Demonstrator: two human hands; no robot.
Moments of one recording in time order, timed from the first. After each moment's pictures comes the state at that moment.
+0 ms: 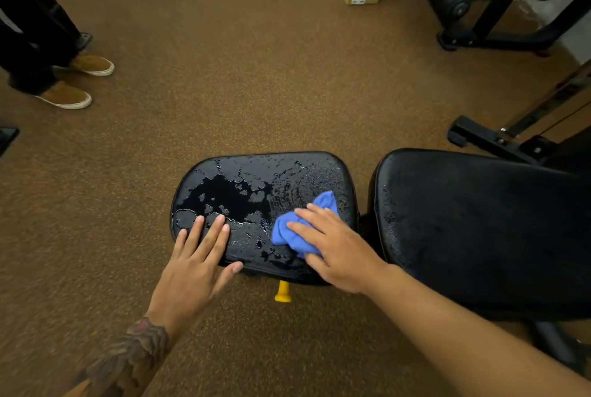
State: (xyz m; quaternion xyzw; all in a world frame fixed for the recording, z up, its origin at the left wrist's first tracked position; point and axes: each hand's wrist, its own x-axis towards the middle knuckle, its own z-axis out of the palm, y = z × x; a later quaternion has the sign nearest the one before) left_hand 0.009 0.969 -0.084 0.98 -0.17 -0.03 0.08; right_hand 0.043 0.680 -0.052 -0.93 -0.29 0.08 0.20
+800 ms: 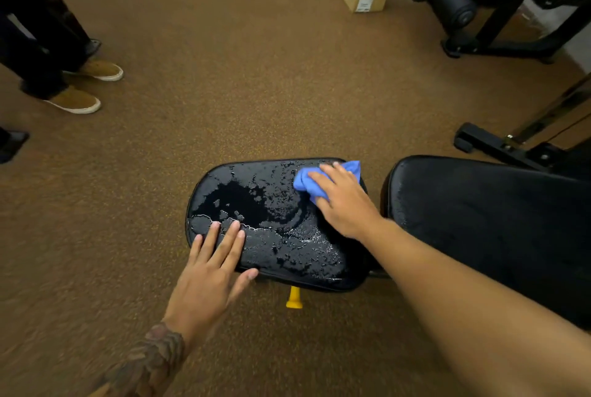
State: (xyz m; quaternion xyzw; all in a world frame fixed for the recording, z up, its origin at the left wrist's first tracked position) left_hand 0.013 0.970 -0.085 0.98 -0.18 -0.02 0.07; right_hand 0.129 0.693 -0.055 -0.97 -0.16 0.01 0.15
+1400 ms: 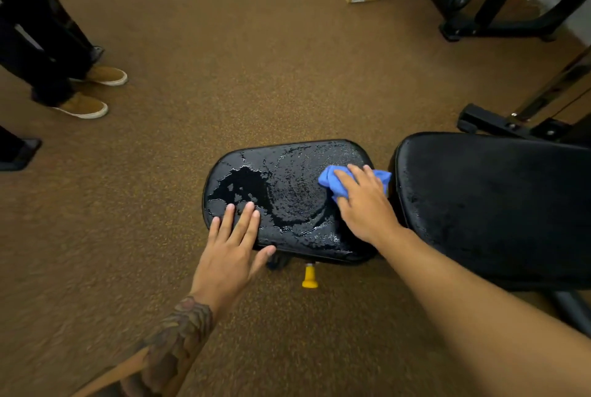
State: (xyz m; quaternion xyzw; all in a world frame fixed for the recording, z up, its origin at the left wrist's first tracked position) left_hand 0.013 0.968 -0.087 0.98 -0.18 -0.01 0.07; right_hand 0.072 0.700 -0.056 -0.99 -0.01 0.01 0.16
